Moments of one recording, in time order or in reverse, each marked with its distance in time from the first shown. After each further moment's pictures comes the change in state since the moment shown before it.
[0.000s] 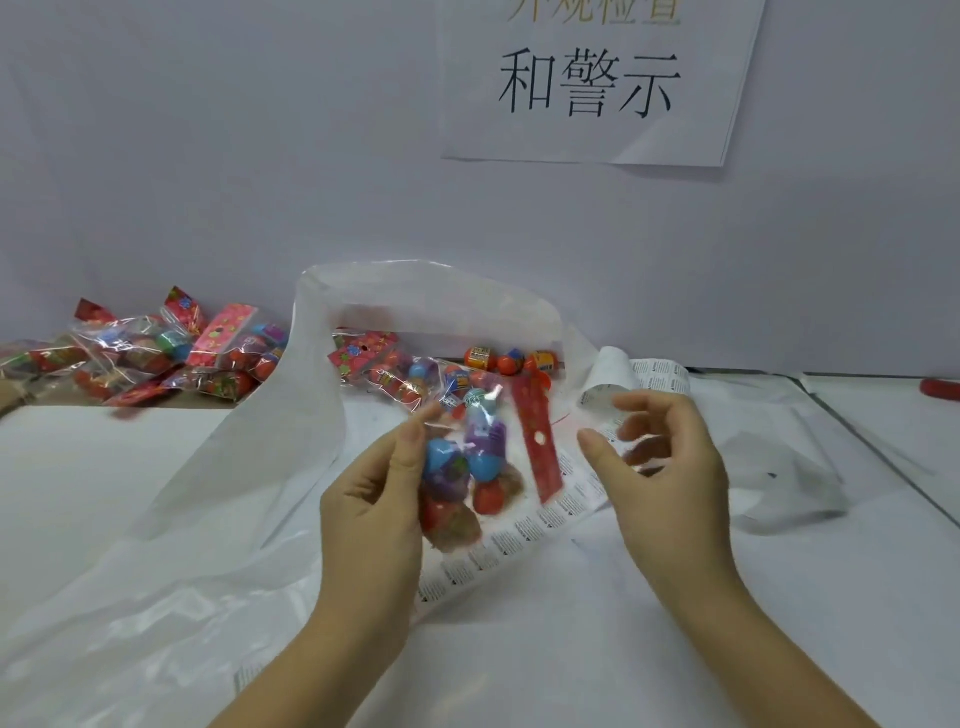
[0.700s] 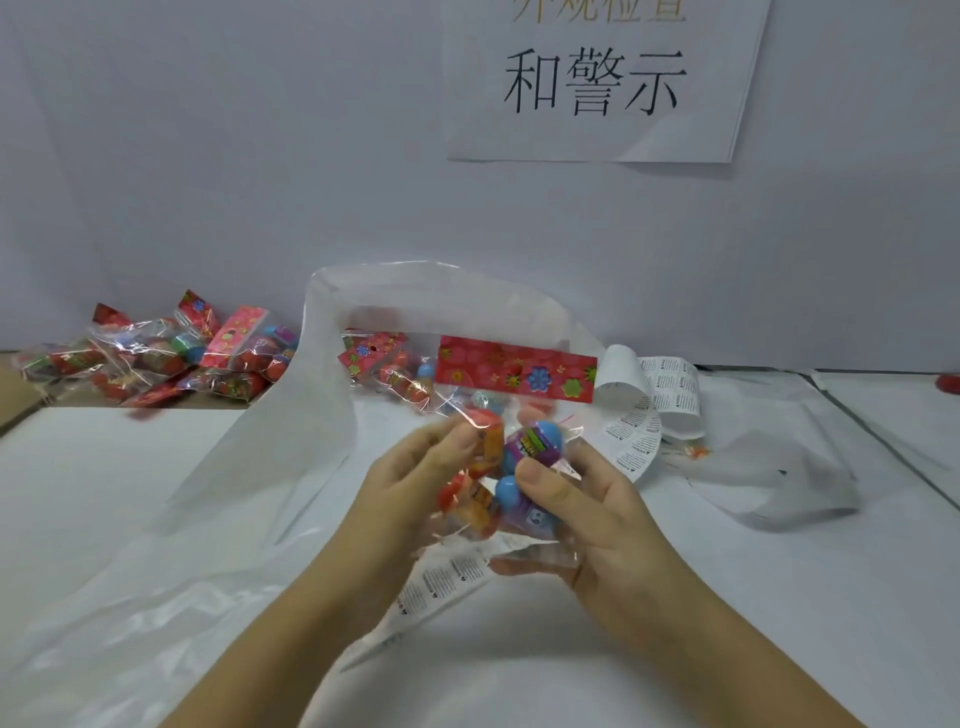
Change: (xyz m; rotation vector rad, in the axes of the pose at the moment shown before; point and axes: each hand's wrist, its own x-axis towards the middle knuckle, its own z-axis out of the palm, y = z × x) left_hand 0.014 0.007 -0.015 0.175 -0.442 -0.246; right_hand -0.024 -0.010 0.022 0.755 -0.576 0.492
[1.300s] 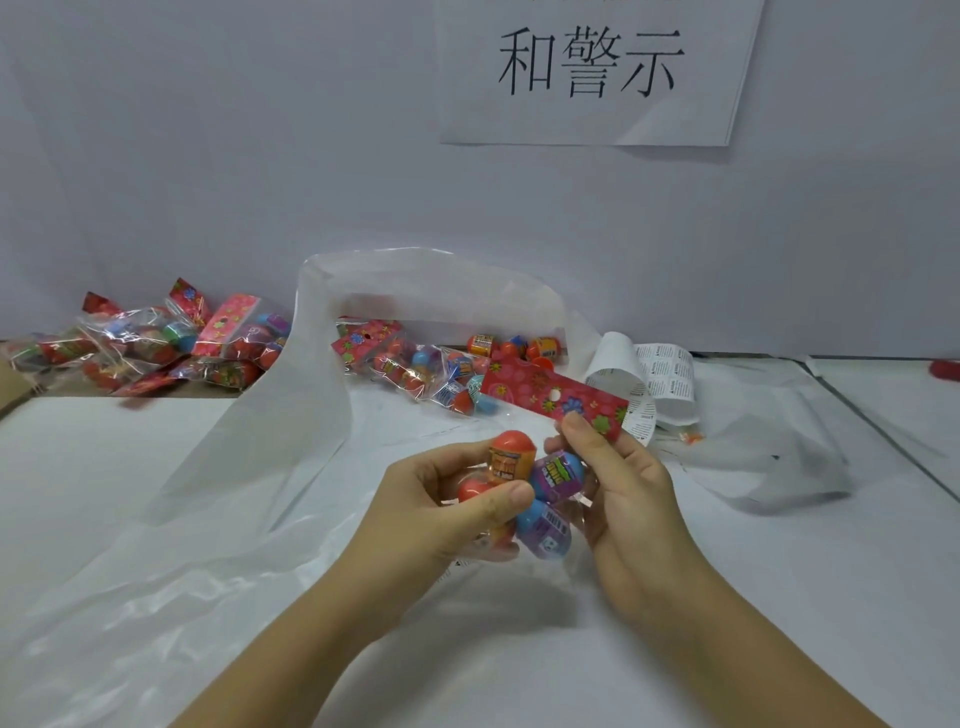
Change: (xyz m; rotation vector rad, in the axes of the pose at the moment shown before) left_hand -0.001 -0.010 0.011 0.008 0.007 -0.093; right_hand 0.009 0.002 -0.013 0.025 0.392 -0.097
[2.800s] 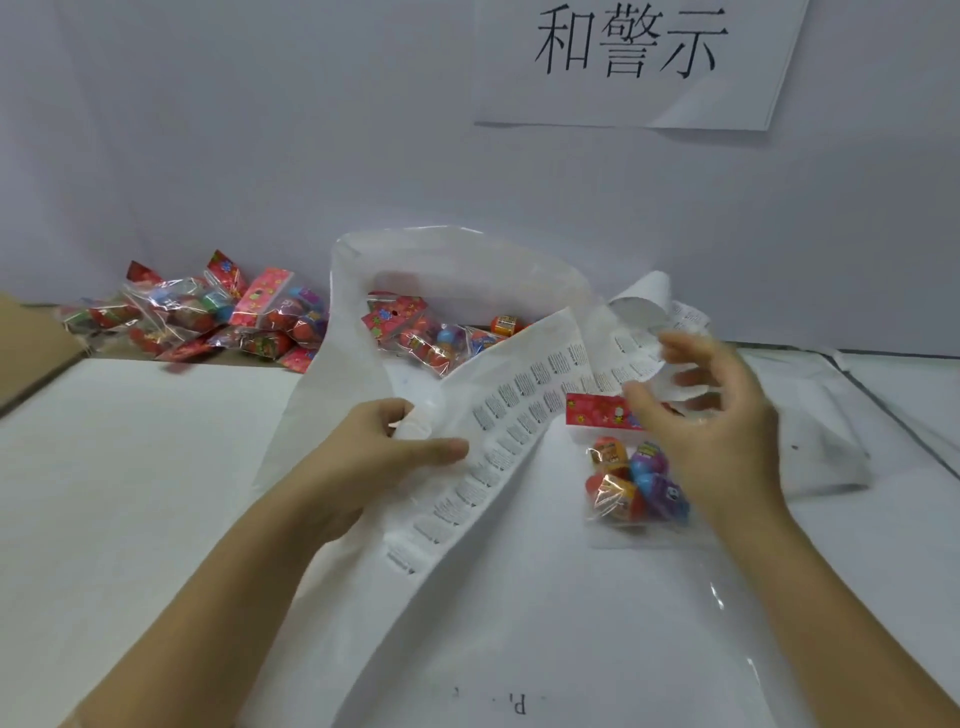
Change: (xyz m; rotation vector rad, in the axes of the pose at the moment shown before) left_hand 0.010 0.015 -0.055 0.238 0.129 -0.163; right_hand 0.019 -0.031 -0.034 -0.801 0.162 -0.663
